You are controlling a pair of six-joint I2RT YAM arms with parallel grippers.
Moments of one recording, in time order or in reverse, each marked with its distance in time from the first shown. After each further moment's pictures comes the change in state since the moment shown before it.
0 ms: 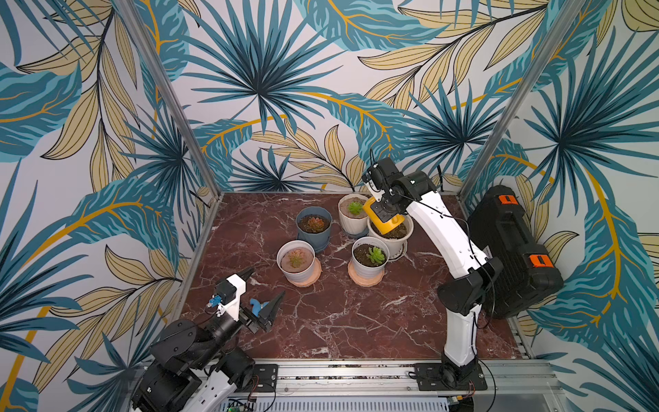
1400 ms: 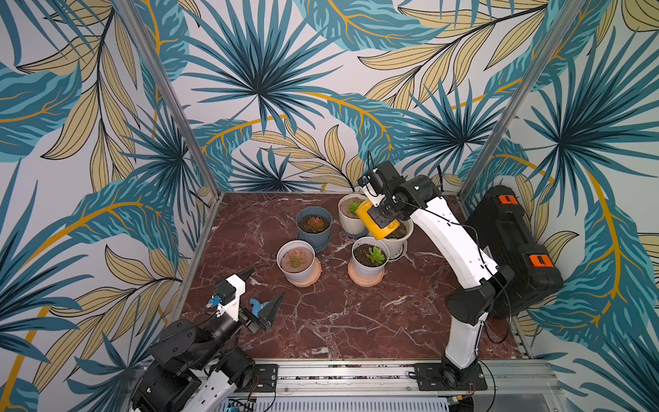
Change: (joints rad) left arm 0.000 -0.003 0.000 0.000 0.000 0.000; right arm 0.063 -0.082 -0.058 -0.003 -0.045 0.021
